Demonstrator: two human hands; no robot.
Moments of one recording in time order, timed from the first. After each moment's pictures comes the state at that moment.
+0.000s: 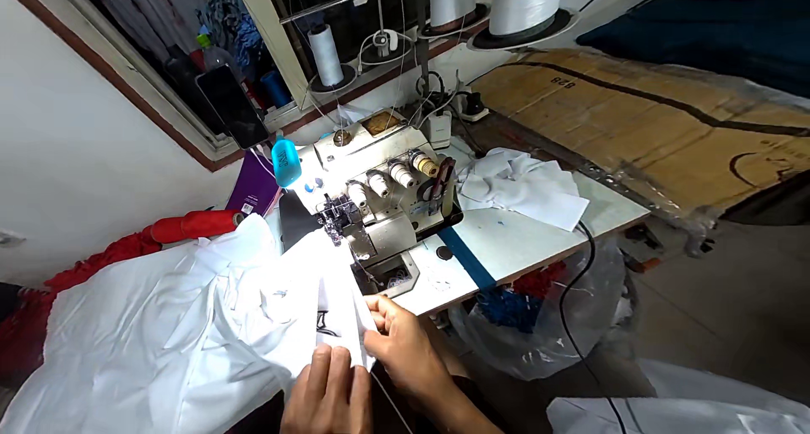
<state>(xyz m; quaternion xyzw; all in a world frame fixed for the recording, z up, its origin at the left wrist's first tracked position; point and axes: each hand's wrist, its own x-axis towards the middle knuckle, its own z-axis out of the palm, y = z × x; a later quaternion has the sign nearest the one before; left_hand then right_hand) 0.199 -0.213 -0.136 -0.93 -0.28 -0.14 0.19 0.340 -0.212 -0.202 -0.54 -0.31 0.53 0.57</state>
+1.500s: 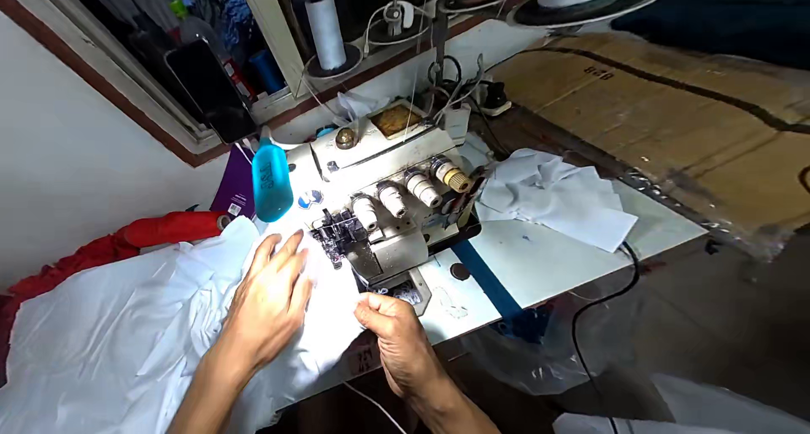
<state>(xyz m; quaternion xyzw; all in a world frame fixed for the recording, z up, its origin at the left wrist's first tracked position) 0.199 -0.029 -0.143 -0.93 -0.36 -0.11 -0.01 0.347 -0.152 -0.205 -0.44 -0.18 0.57 0.67</state>
